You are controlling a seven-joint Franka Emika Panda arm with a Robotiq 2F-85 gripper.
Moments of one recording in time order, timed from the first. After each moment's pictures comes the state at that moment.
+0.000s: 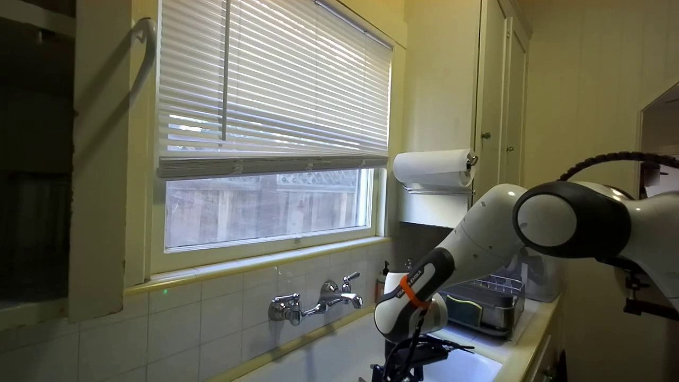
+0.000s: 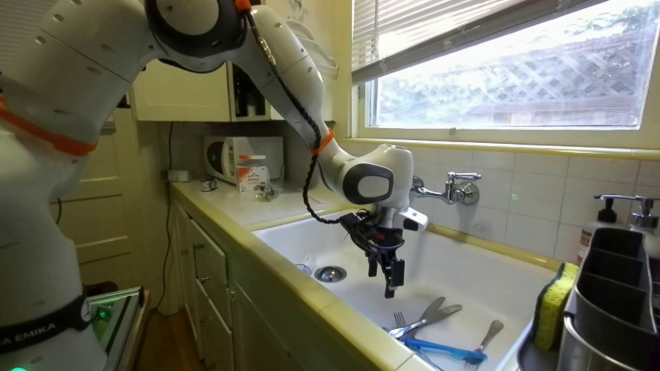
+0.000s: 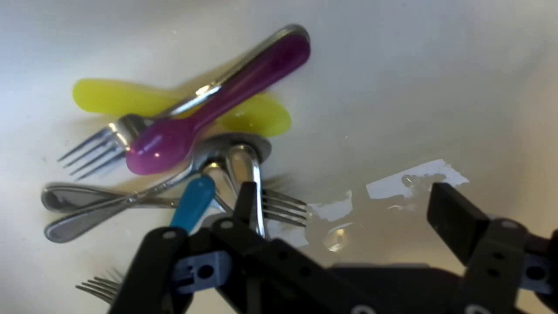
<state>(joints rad) -0.05 0.58 -0.01 -1.91 0.04 2.45 0.04</state>
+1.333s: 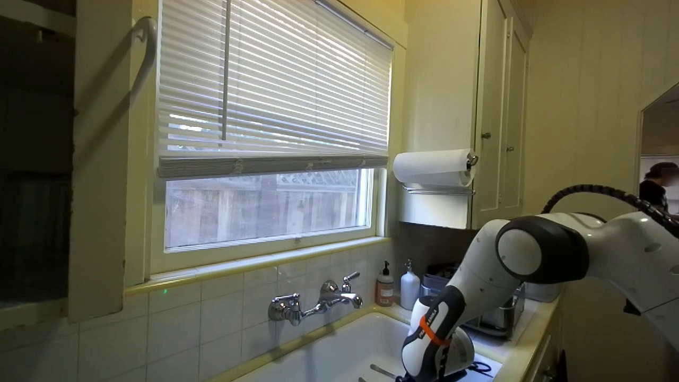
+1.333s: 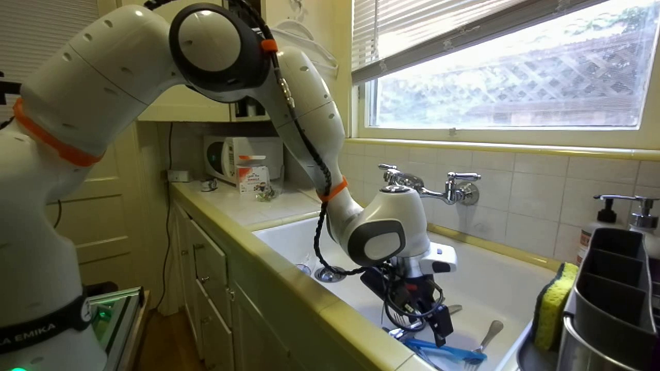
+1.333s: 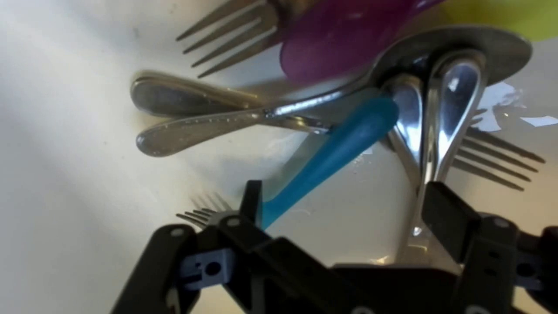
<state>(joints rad) -0.15 0.77 -0.05 -1.89 -0.04 2.94 -0.13</state>
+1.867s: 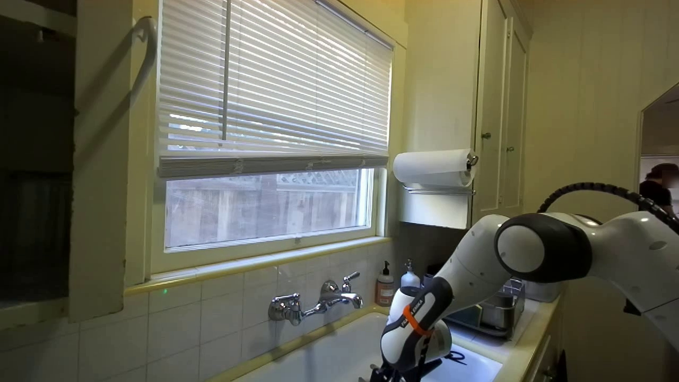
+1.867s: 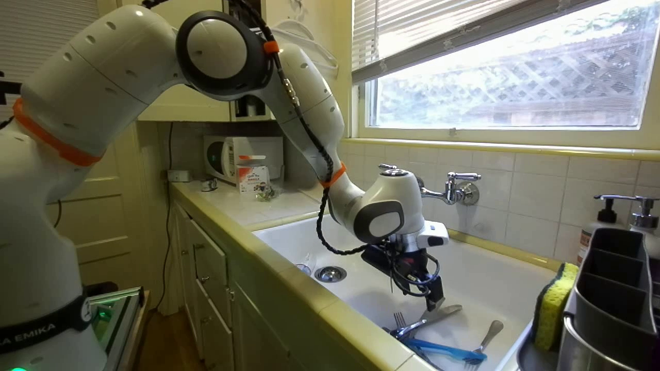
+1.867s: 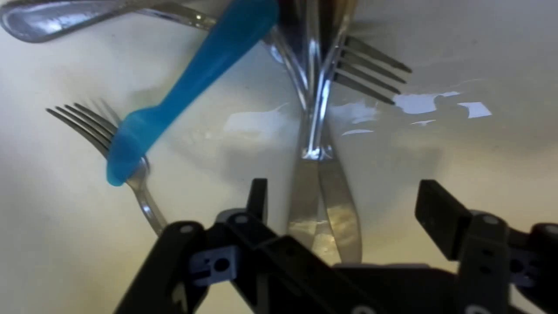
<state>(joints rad) -0.13 0.77 0.03 -1.81 -0.05 2.86 -0.18</state>
